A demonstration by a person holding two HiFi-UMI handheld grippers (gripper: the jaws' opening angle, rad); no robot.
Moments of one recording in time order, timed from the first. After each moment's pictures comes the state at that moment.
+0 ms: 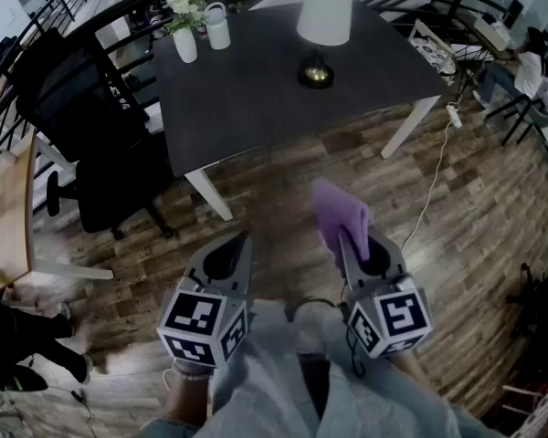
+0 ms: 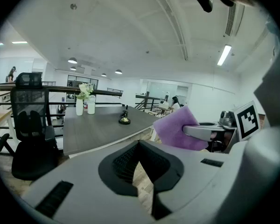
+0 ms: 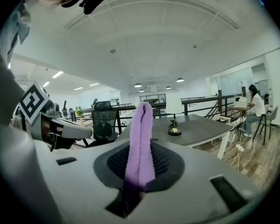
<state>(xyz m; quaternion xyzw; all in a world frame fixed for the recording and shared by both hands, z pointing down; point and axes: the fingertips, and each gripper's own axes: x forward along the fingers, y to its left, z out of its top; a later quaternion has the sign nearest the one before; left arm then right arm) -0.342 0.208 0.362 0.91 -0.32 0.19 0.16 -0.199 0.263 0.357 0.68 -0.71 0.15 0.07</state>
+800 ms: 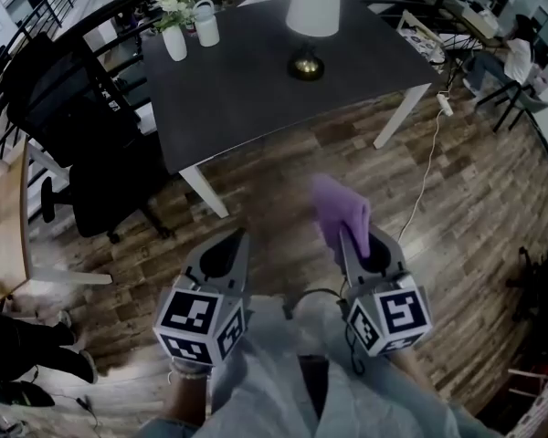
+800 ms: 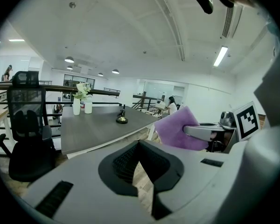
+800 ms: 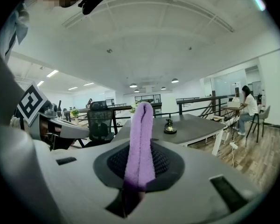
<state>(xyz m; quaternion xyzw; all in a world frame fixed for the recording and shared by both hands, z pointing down) -0.352 0.216 0.365 0.92 -0.30 0.19 0.16 -0.207 0.280 0.359 0.71 -0.69 0.15 0.07</state>
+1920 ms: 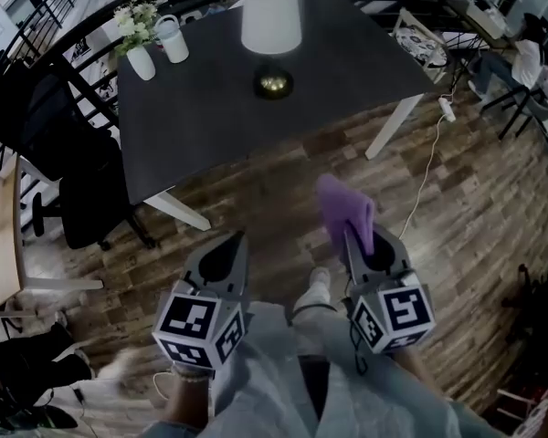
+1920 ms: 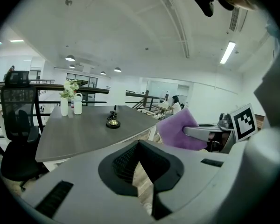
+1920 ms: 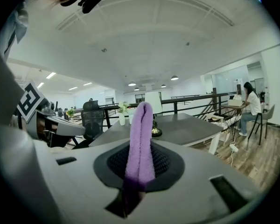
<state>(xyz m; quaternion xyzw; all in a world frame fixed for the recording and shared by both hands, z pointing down) -0.186 0.181 0.372 0.91 -0.32 0.19 0.17 -0.027 0.239 0.373 0.70 -0.69 0.16 0.08</state>
